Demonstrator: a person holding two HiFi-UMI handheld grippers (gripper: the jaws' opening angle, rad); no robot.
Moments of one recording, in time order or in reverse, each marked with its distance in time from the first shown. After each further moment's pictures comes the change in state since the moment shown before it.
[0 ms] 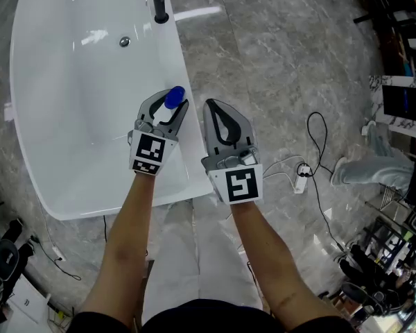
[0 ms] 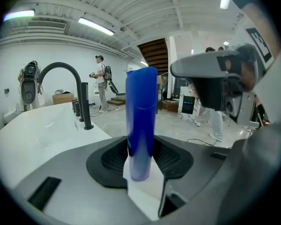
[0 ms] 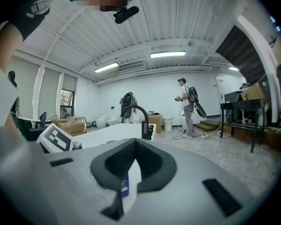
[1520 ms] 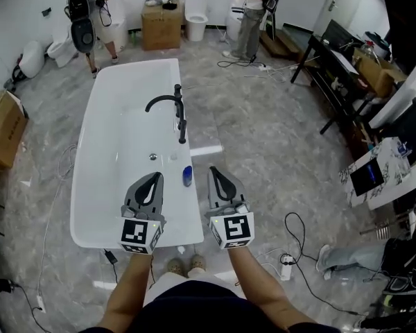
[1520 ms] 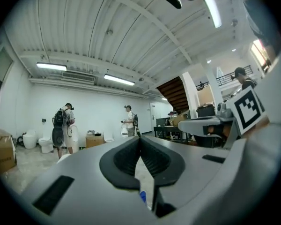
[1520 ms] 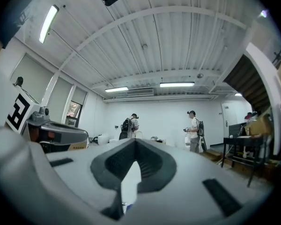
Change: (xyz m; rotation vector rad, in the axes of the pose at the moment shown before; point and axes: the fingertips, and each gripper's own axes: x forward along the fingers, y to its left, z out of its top) left arm -0.366 -0.088 0.324 -0.012 -0.443 0.381; right arm -0.201 0.065 0.310 -0.115 -0.243 0.035
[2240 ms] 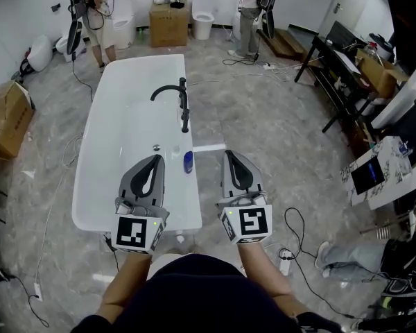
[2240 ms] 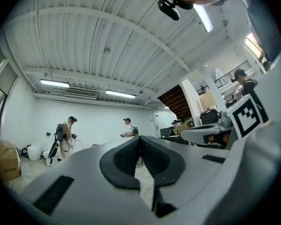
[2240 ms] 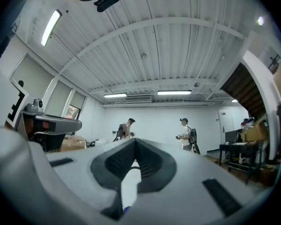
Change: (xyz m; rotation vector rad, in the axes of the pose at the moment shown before) left arm -0.059 -0.051 0.104 0.063 -0.153 0.064; right arm -0.070 -0.015 0.079 -0.015 -0.076 -0.030
